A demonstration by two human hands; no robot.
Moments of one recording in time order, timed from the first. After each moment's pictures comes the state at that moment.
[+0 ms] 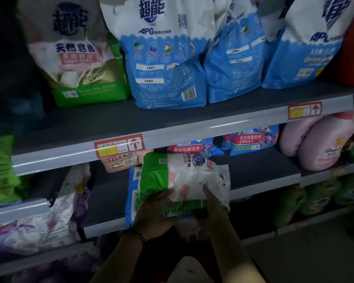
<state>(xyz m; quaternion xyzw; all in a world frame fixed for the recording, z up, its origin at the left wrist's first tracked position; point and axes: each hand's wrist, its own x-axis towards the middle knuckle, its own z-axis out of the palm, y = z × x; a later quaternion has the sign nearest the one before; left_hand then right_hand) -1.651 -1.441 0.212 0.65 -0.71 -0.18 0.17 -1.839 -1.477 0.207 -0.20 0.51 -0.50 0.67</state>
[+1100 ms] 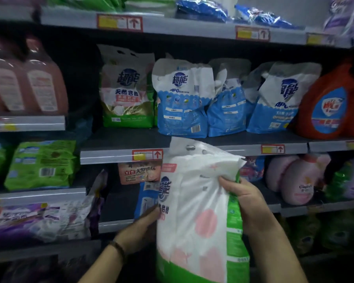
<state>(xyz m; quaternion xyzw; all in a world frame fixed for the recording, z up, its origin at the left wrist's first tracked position) -1.663 -1.298 0.305 0.39 -0.32 -0.70 0.51 -1.922 -1.322 0.440 -0.39 0.30 -0.52 0.70</state>
